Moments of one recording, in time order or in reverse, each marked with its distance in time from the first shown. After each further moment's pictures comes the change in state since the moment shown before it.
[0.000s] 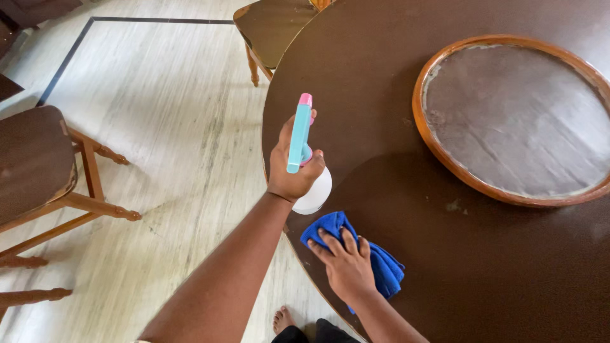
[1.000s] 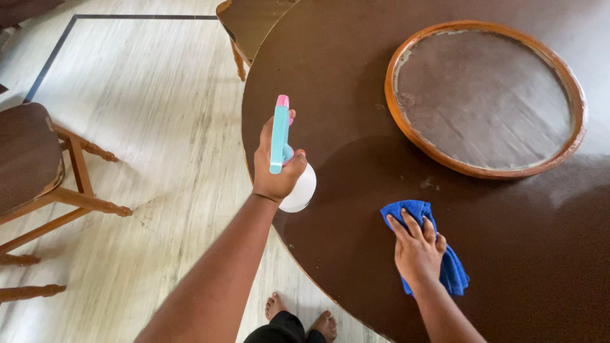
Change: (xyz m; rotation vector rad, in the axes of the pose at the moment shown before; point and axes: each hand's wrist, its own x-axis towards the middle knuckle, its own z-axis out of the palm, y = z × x) left_hand -0.034 0.050 0.015 -0.047 -0.003 -0.116; right_hand -0.079 0.171 0.045 -0.144 0.454 0.390
